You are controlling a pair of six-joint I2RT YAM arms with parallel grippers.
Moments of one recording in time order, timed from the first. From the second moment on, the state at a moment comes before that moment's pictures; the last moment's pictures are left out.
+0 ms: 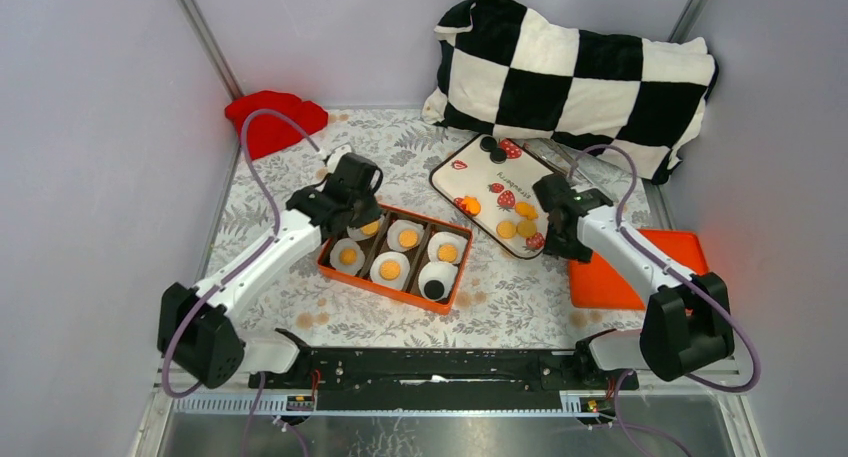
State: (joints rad) left arm -0.52 1.30 1.08 -0.67 -0.24 -0.84; right arm 0.37 1.36 0.96 -1.00 0.44 0.63
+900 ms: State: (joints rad) left arm -0.54 1.43 1.10 -0.58 -0.11 -0.75; right arm 0.18 1.61 0.93 -0.85 0.24 0.50
